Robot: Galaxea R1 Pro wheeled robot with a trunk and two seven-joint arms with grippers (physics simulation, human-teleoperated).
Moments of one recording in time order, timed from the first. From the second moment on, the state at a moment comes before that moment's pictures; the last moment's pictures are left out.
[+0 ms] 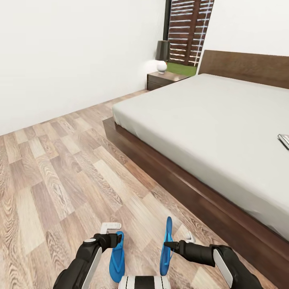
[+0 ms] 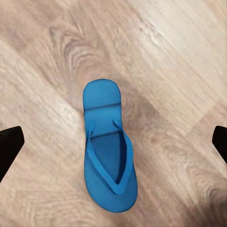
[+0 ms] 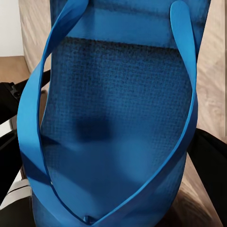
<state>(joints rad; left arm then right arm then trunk) -0.30 -0.10 -0.07 -1.11 0.03 0.60 0.04 -0.41 -0.09 -0.05 -0.73 -0.30 0.74 0.92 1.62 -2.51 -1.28</state>
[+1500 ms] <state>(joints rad) -0.30 -0.10 -0.07 -1.11 0.04 0.60 0.03 -0.41 -0.10 -0.23 -0.73 -0.48 0.75 0.92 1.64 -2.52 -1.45</state>
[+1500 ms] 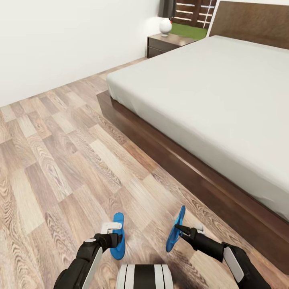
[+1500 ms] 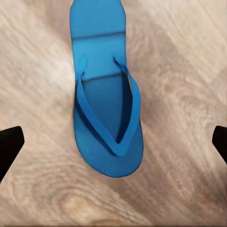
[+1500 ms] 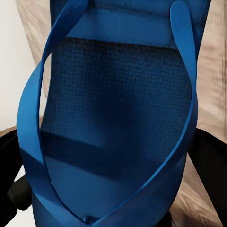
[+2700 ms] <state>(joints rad) -0.30 -0.11 -0.07 -1.10 0.04 0.37 0.03 -0.41 -0.11 -0.24 -0.73 -0.48 0.79 0.92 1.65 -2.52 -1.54</state>
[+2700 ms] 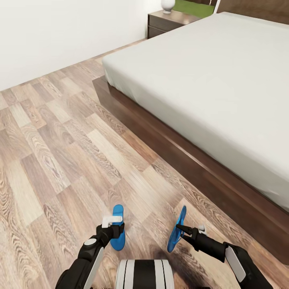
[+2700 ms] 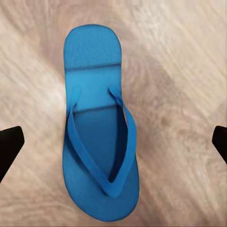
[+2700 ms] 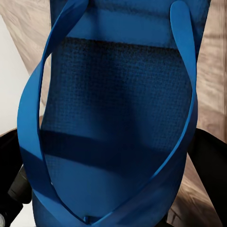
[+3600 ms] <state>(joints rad) -0.30 -0.11 -0.07 -1.10 0.04 0.35 0.03 -0.41 -0.11 -0.24 -0.73 -0.48 0.79 0.92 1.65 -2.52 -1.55</state>
